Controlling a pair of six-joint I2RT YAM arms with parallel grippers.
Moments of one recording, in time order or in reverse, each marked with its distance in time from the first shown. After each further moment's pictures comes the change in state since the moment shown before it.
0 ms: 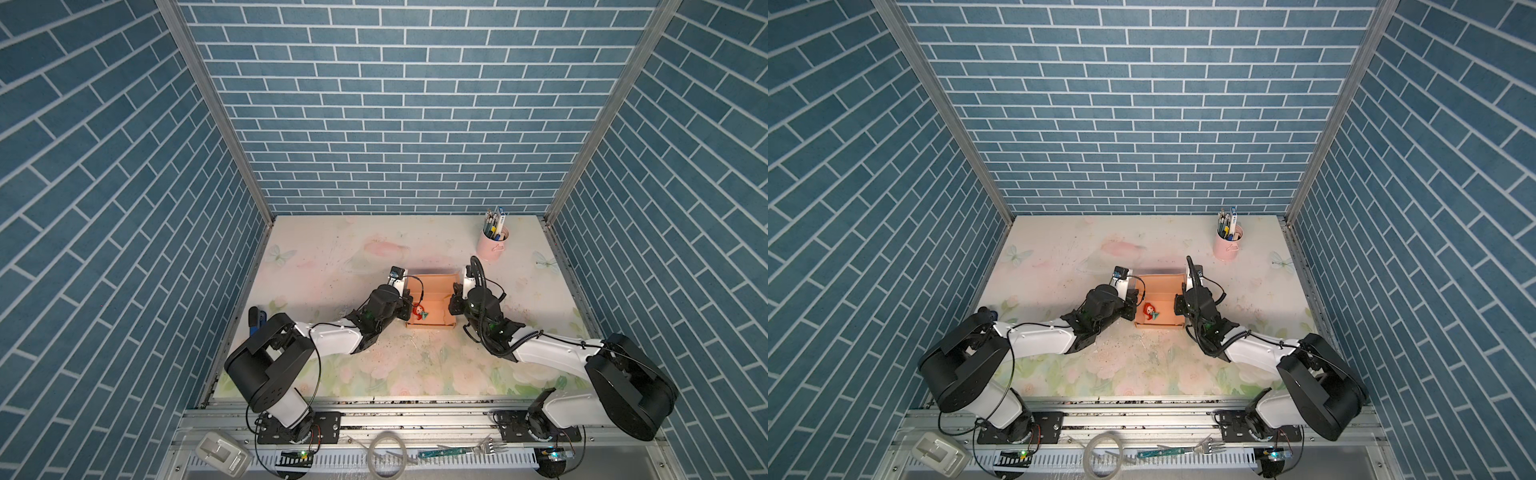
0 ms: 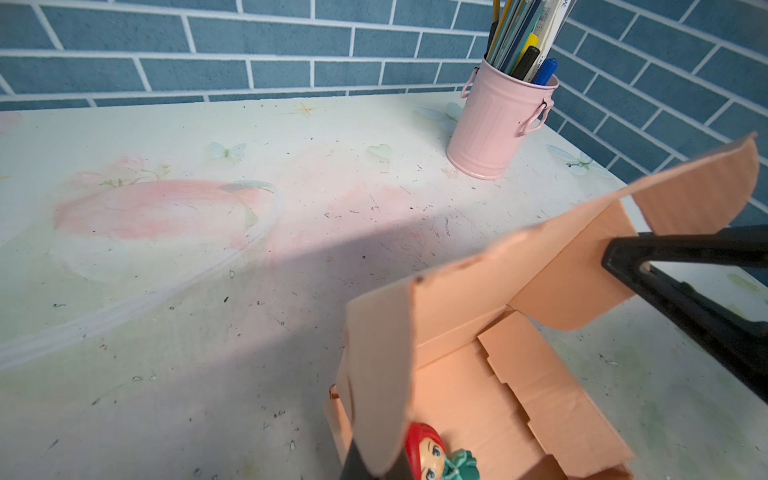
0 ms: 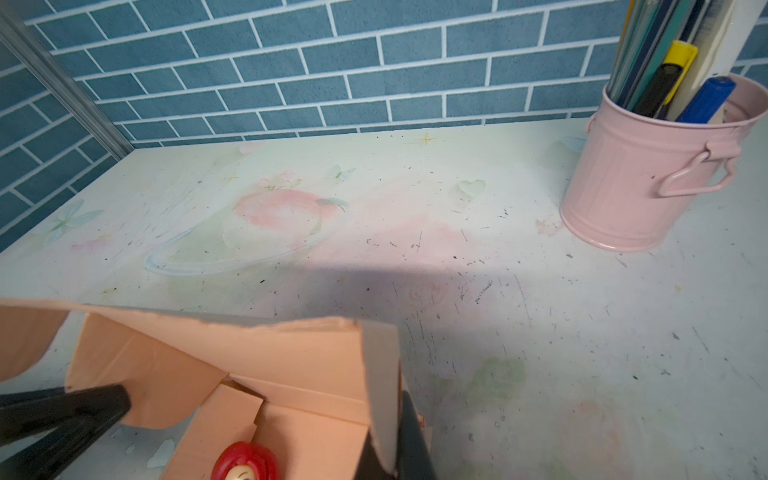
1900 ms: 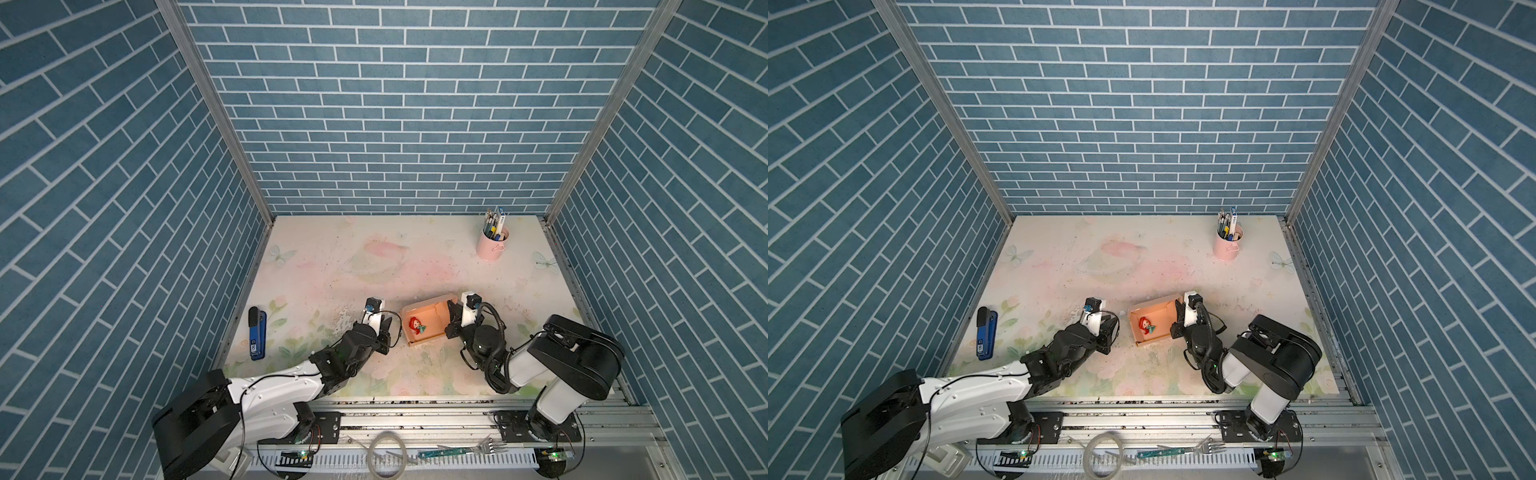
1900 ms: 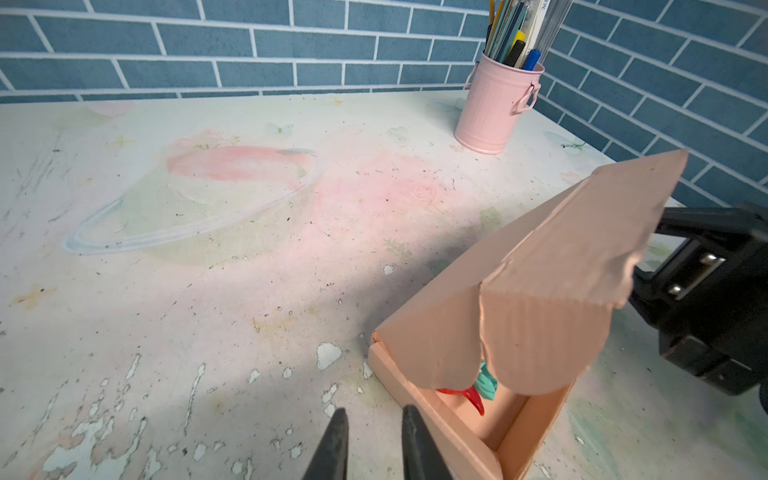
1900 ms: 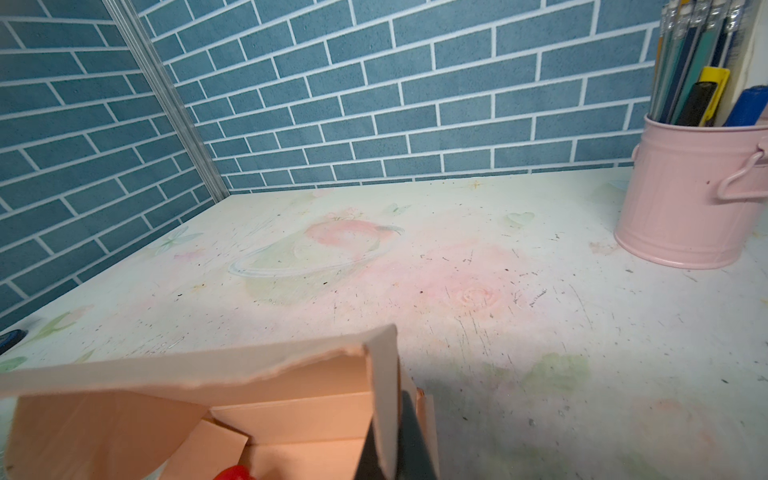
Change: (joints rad) left arm -0.149 -0.462 -0.344 -0.133 -0.195 -0.066; right arm 0.135 0.290 -0.304 0.863 0.053 -0.080
